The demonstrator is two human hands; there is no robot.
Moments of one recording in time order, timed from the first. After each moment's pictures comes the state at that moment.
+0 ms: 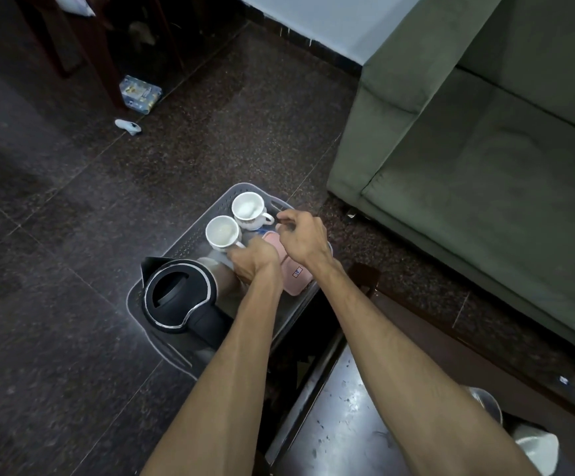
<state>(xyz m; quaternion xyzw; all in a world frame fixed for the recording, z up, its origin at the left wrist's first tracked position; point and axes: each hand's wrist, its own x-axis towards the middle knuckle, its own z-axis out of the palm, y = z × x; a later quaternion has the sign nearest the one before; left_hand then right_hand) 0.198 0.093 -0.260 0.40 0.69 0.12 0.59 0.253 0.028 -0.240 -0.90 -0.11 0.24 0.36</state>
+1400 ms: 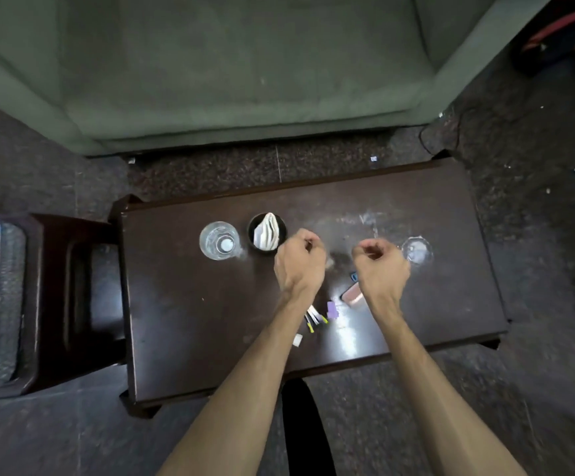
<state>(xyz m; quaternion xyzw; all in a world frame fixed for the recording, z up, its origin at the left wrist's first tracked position) 0.016 -0.479 -0.232 0.86 0.13 -0.22 0.43 -0.036 -0.598 -0.239 -0.77 0.51 0.00 0.38</state>
